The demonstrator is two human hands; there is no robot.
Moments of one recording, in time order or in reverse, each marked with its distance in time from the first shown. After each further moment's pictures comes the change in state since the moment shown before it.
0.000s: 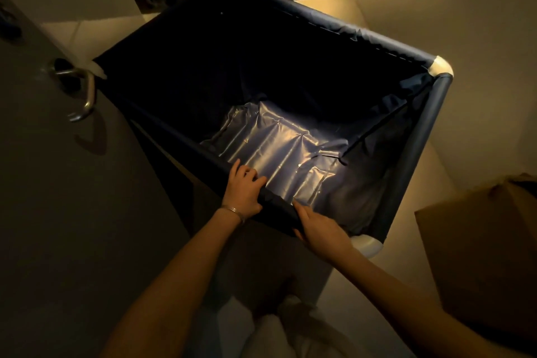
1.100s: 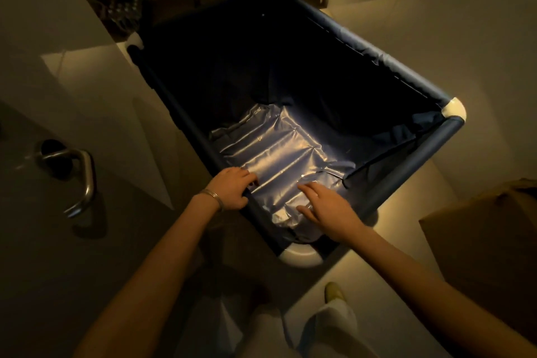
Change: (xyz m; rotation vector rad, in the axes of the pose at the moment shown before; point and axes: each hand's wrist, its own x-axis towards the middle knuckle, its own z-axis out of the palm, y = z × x) left_hand 0.106 -0.133 -0.070 -0.142 -0.272 0.296; right_hand 0.119 -0.015 -0.093 -0.029 0.246 -0.068
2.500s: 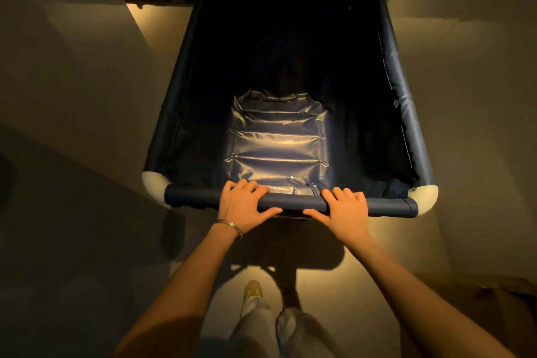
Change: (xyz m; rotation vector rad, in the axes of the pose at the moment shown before) left_hand 0.159 0.138 0.032 0.030 0.427 -0.471; right_hand 0.045 0.240 -0.044 -0.314 0.116 -0.009
